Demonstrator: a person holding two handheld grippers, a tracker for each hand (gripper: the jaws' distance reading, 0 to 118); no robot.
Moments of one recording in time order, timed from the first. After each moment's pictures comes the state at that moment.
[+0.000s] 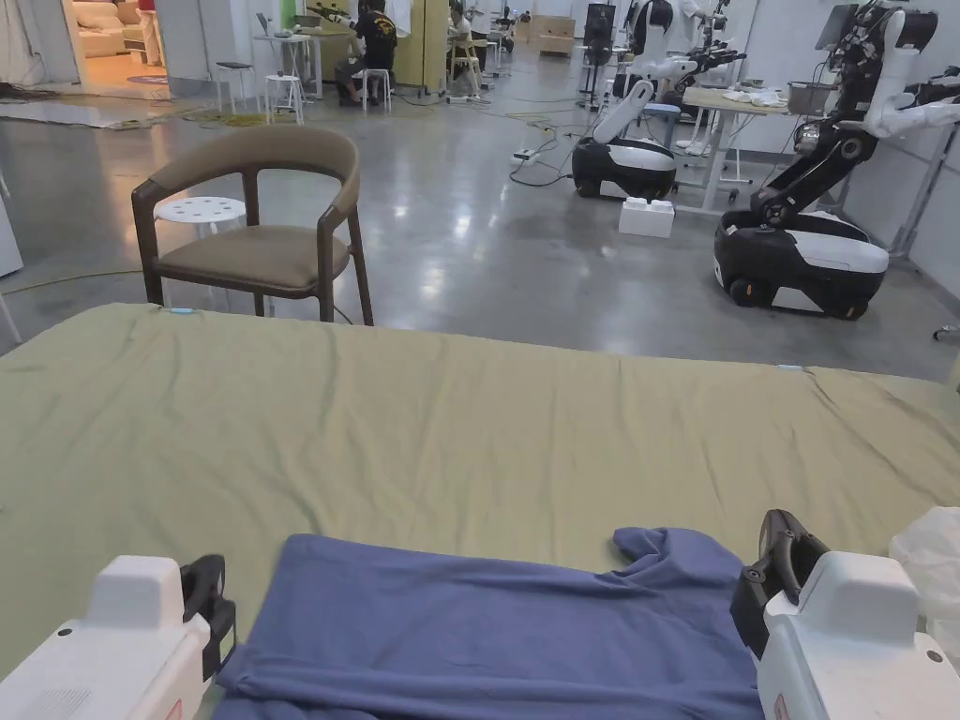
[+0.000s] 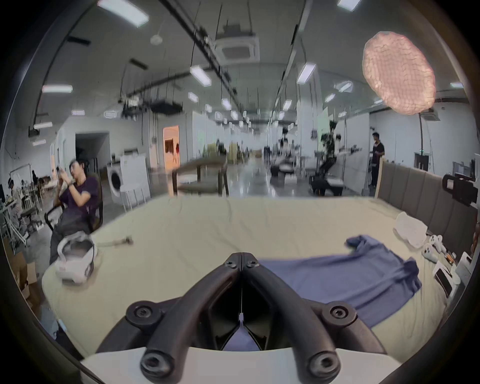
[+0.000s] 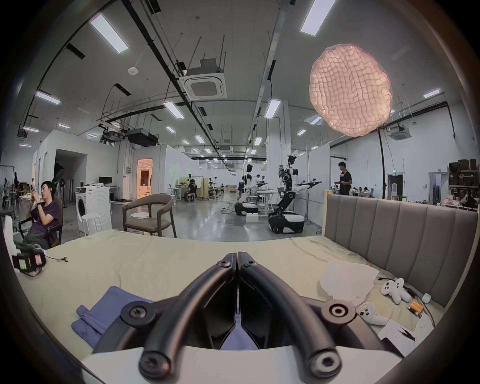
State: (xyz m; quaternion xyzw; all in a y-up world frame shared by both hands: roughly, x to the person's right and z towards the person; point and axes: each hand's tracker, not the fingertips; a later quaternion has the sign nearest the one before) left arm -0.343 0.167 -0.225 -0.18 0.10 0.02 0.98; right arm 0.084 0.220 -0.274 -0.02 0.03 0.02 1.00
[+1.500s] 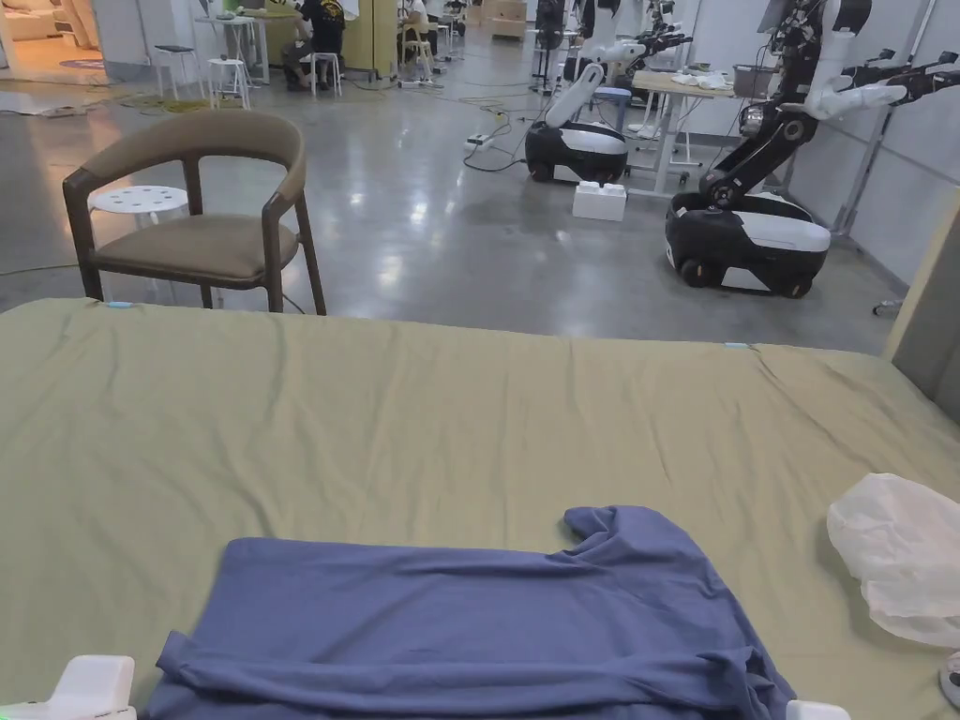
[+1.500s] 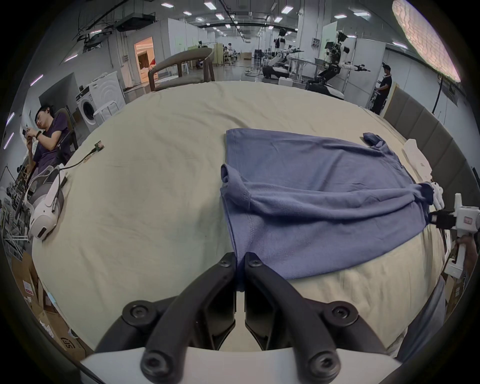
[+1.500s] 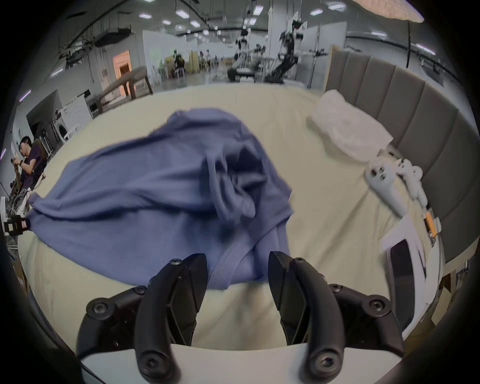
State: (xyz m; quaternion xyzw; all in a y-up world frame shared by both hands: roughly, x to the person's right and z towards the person) left arm -0.362 0.082 -0.255 -0.45 0.05 0.04 0.89; right arm 0.214 0.035 -0.334 -0.46 0.03 0.02 0.89
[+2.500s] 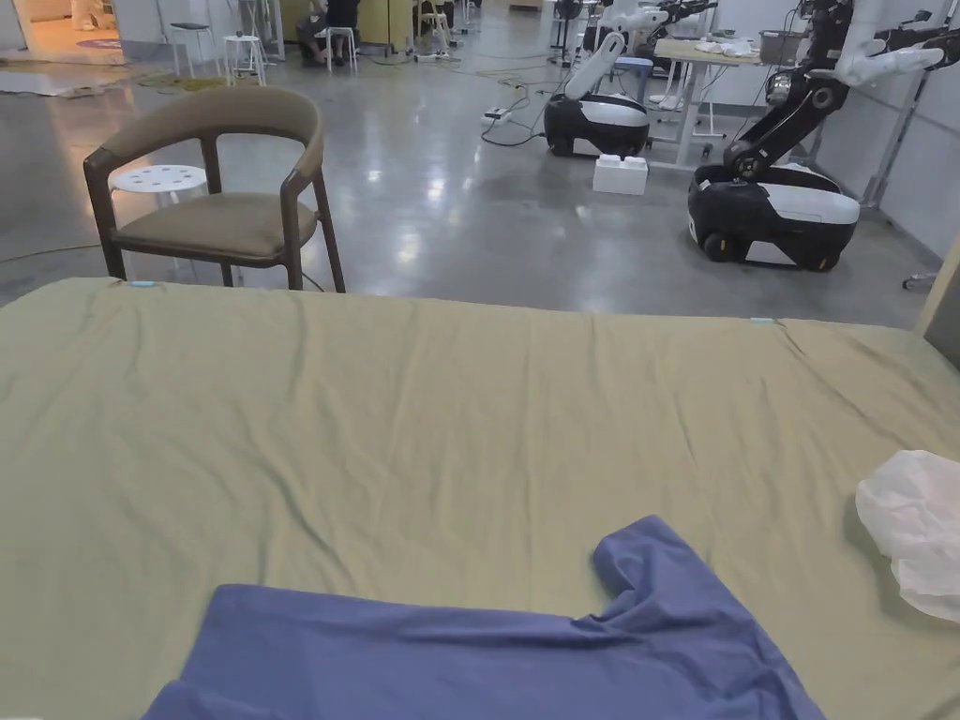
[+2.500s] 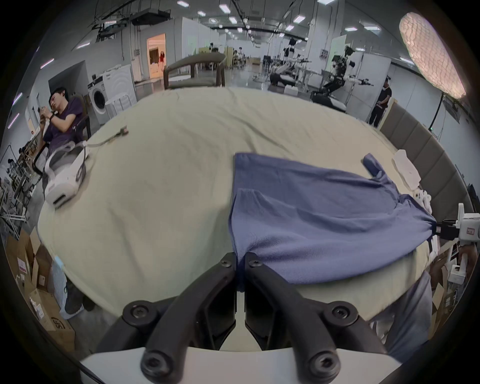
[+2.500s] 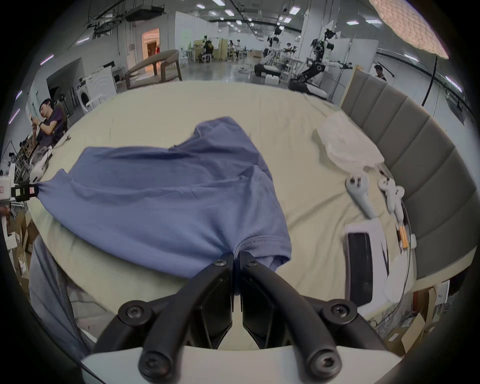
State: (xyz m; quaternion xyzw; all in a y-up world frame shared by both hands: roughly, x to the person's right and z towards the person) left arm -0.373 0.116 -0.158 -0.45 0.07 0.08 0.89; right arm 0.207 0.116 -0.228 -0.47 0.08 0.10 0.87
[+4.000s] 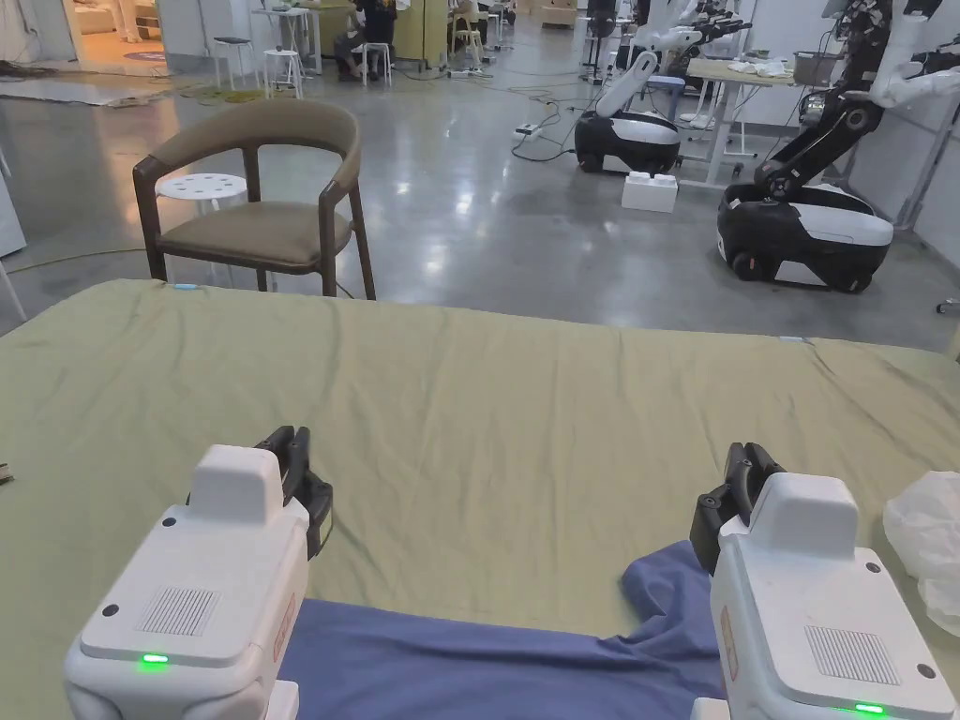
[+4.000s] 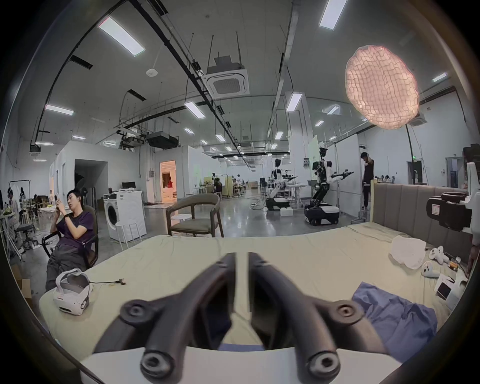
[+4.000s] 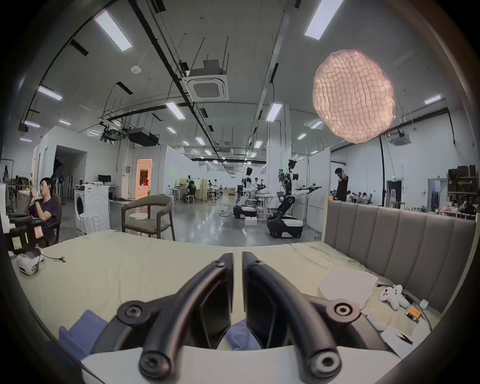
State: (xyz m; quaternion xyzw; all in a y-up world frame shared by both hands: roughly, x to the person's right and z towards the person) left arm -0.265 0.223 -0.233 -0.03 0.10 -0.03 0.99; right arm 0.056 0.235 -0.278 -0.01 0.02 0.04 1.00
